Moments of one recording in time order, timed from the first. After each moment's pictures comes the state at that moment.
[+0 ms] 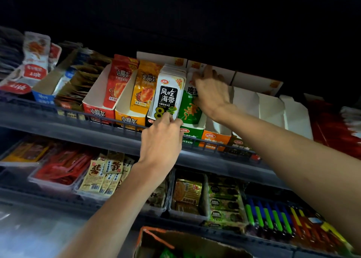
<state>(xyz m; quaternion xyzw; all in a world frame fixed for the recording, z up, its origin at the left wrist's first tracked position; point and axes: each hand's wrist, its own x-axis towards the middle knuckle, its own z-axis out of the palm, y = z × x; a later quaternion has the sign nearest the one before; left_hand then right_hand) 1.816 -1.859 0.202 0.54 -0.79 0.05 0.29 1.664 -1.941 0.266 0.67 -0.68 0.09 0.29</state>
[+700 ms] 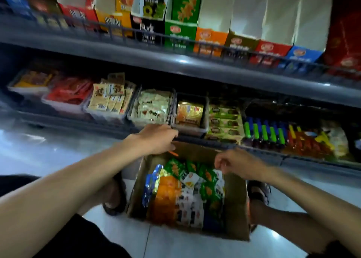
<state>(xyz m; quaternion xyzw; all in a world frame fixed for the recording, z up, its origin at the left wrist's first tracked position) 1.832 -1.754 0.063 0.38 -0.91 -0.13 -0.15 1.576 -1.653 0.033 0.72 -0.62 -0.09 -0.31</state>
